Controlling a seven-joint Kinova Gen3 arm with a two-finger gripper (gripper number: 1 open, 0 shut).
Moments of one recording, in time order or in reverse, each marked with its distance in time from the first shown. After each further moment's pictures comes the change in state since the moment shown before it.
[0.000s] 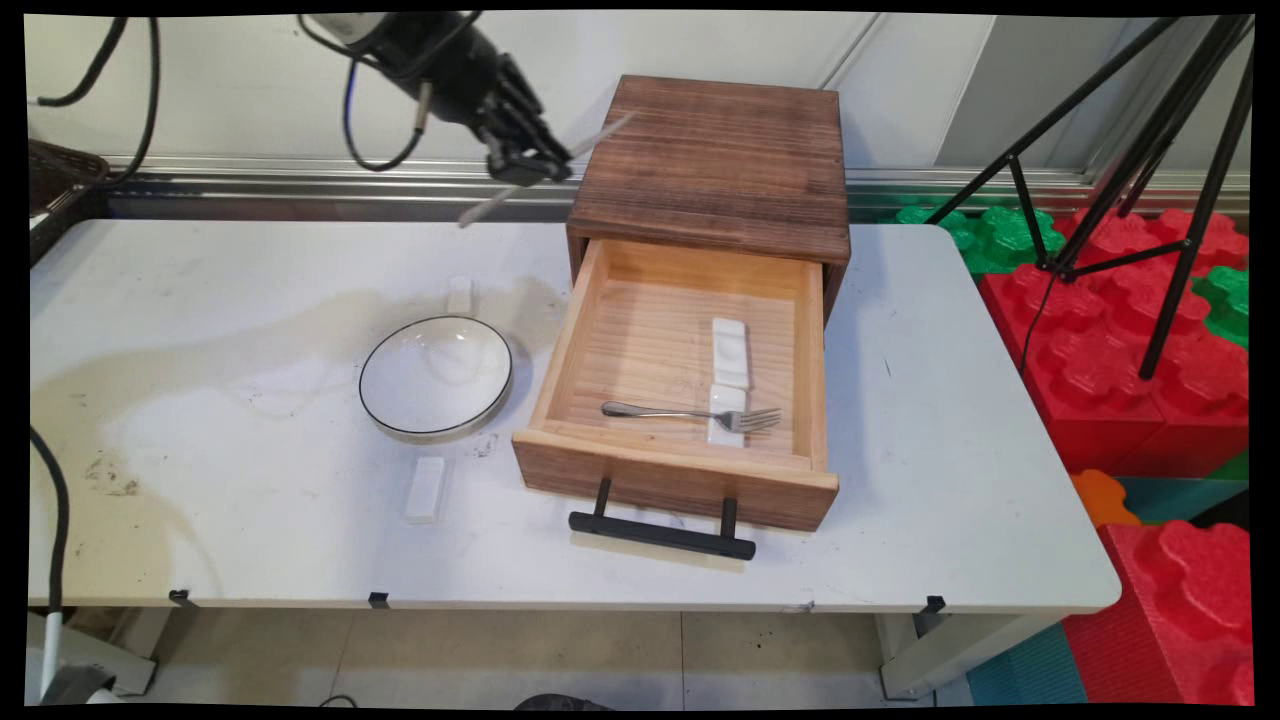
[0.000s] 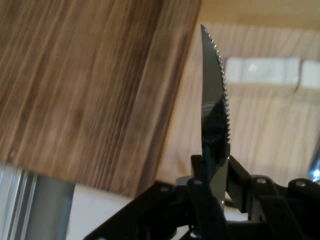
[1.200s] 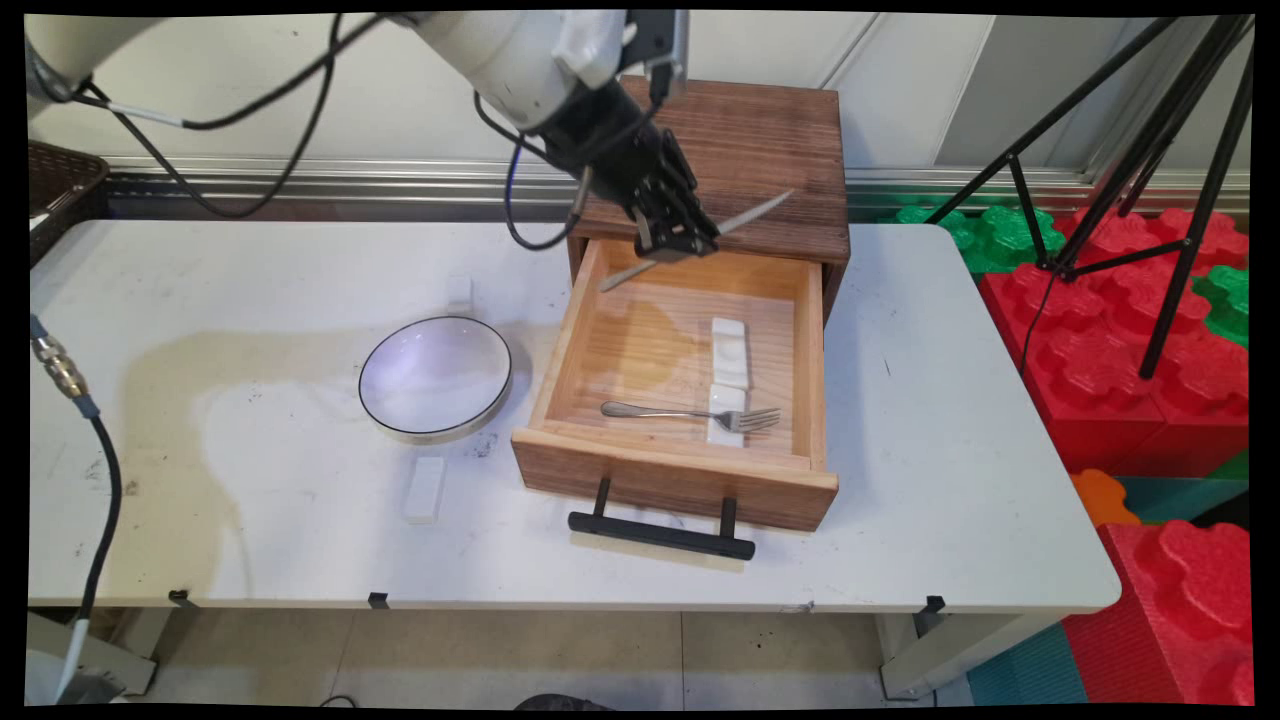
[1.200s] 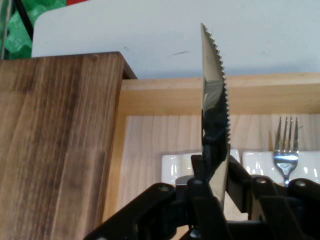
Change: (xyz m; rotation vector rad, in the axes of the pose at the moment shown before) arm 0.074 0.049 0.091 -0.130 0.112 0.131
